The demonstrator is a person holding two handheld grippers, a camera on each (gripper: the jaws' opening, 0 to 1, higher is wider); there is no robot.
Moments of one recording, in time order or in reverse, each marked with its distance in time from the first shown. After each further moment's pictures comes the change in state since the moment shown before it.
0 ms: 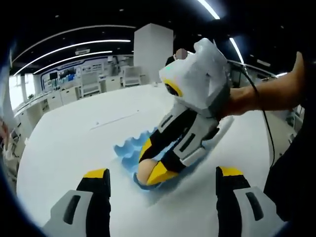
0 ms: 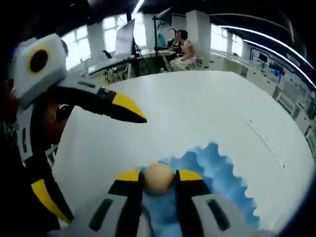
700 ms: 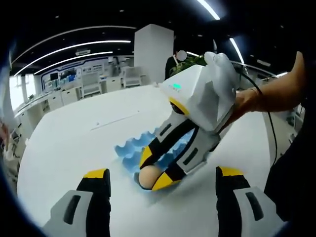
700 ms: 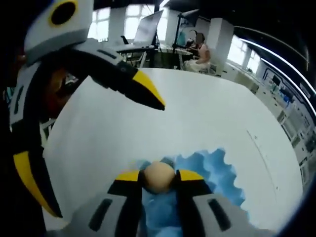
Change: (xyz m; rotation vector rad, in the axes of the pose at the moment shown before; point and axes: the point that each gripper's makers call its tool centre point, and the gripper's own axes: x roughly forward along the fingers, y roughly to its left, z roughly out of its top) left arm 0.000 0.000 0.002 0.005 -0.003 0.006; right arm 0.003 0.006 -0.006 -0.156 -0.010 0.013
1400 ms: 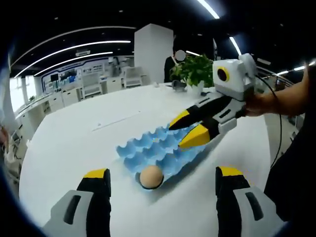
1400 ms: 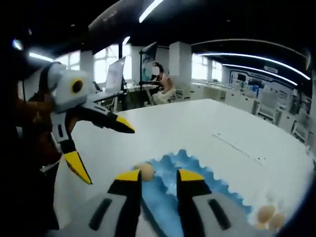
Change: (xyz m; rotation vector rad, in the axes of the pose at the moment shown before) left arm -0.003 0.000 0.002 0.010 0.002 0.008; right arm -0.113 -0.030 -0.018 0.350 -0.351 -0.243
